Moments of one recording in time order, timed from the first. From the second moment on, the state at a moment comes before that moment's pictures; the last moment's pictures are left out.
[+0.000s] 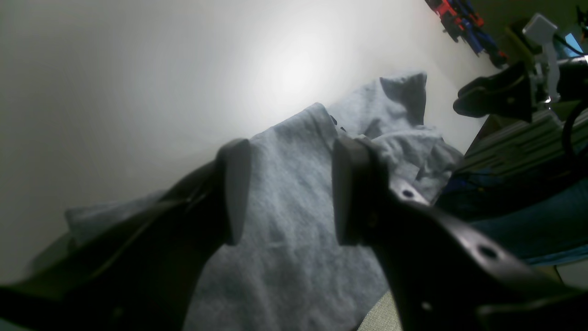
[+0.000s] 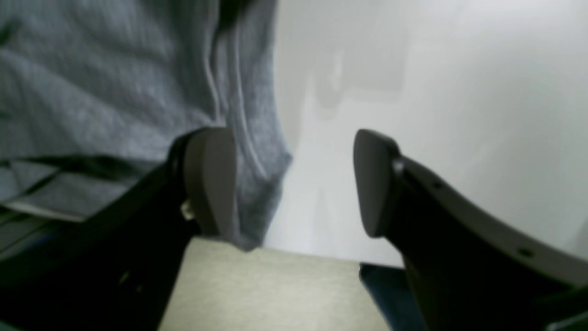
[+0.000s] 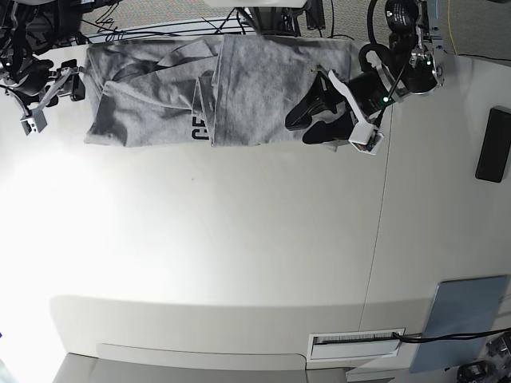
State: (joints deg) left arm 20.8 -8.2 -7.2 108.6 -48.5 -42.7 46.6; right arm -32.0 31.7 35.4 105.4 45.6 27.6 -65.7
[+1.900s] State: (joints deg) left arm 20.9 -8.2 -7.2 108.6 -42.7 -42.7 46.6; right arm -22.6 27.5 31.7 90.8 53.2 31.8 -68.5
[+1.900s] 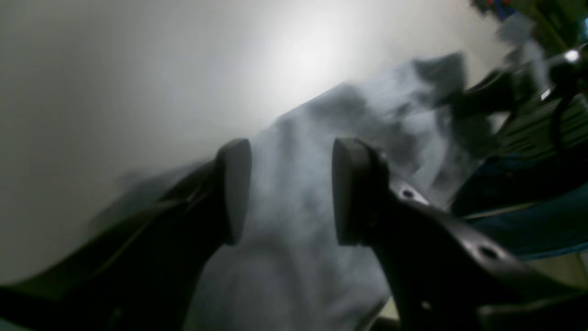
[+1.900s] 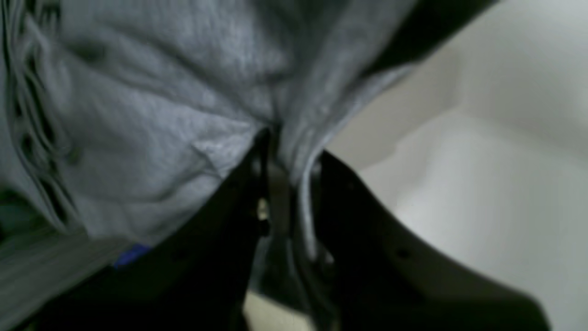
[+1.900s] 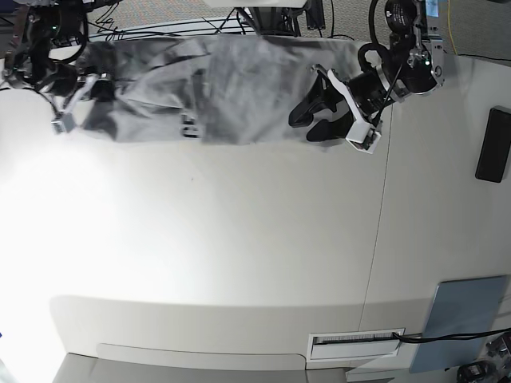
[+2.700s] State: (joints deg) left arm 24.7 -8.2 -7.2 108.6 -32.5 -41.9 47.8; right arm -25.2 16.2 29.0 133.7 58.6 27.8 -75.0
